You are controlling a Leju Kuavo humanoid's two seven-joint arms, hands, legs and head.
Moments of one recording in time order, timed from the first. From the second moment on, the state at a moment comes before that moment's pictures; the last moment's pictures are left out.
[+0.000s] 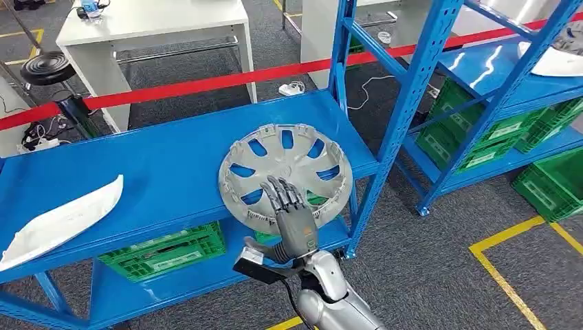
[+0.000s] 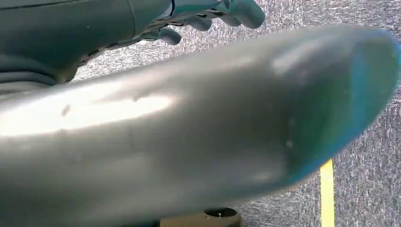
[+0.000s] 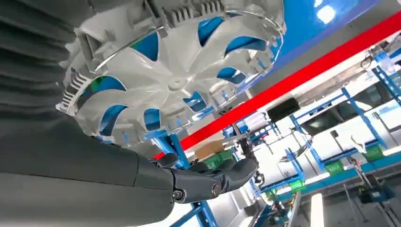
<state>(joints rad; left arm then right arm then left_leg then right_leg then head) -0.08 -0.25 0.93 -0.19 -0.98 0.55 -0.34 0.01 0.14 0.24 -1.23 1.17 -0.28 -0.07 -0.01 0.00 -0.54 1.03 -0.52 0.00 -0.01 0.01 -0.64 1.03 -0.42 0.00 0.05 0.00</state>
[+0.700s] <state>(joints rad) -0.08 -0.25 0.93 -0.19 -0.99 0.54 -0.34 0.01 0.10 0.23 -1.20 1.40 -0.25 0.06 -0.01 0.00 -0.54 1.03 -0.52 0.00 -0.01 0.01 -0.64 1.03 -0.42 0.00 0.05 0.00</state>
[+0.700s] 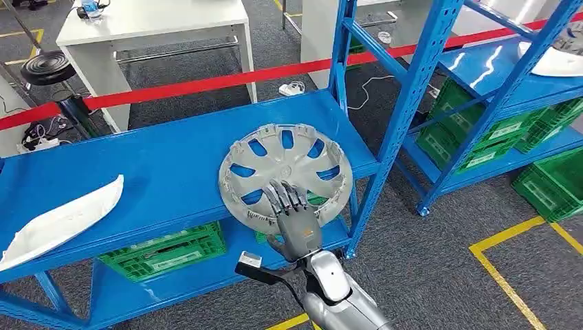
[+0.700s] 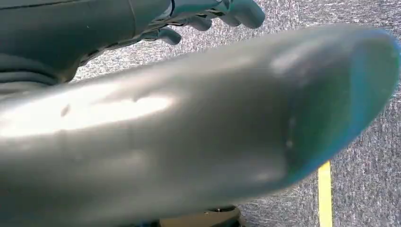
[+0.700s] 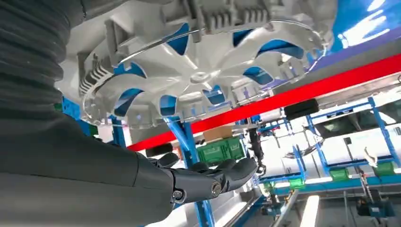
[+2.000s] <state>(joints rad) -0.08 -0.25 0.93 -0.19 -0.98 0.55 -0.36 -0.02 0.10 0.13 -1.11 1.47 -0.25 0.05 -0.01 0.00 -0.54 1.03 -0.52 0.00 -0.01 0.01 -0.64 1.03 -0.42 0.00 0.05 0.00</state>
